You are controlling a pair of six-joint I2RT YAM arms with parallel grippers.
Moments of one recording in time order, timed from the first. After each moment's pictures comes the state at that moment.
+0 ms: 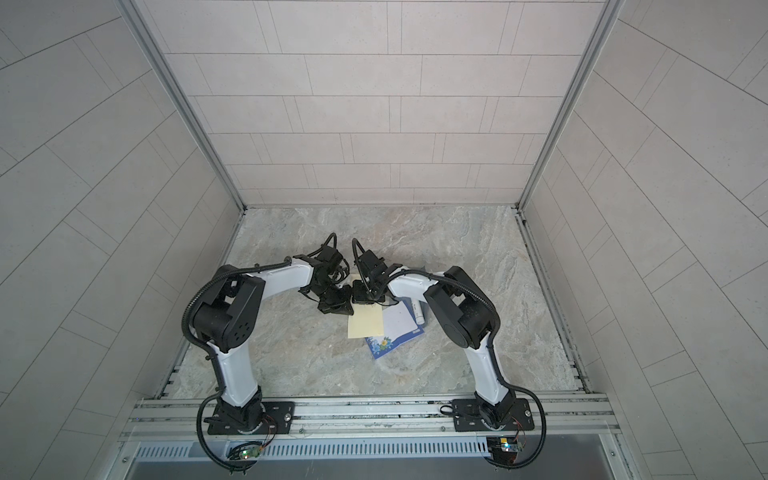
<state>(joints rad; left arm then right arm) -0.44 1.91 1.15 -0.69 0.49 -0.40 0.71 2.06 1.33 -0.29 -0.25 0.68</state>
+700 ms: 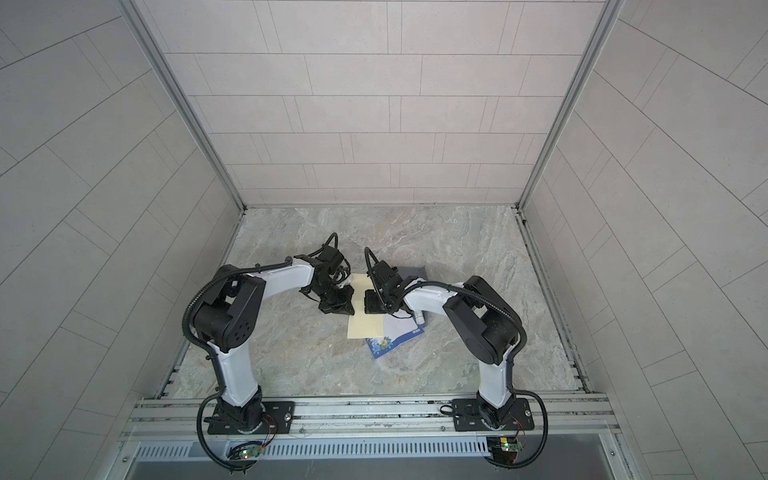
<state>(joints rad) -0.45 1.91 1.15 -0.69 0.49 -0.40 0.71 1.88 1.08 -0.22 -0.20 0.66</state>
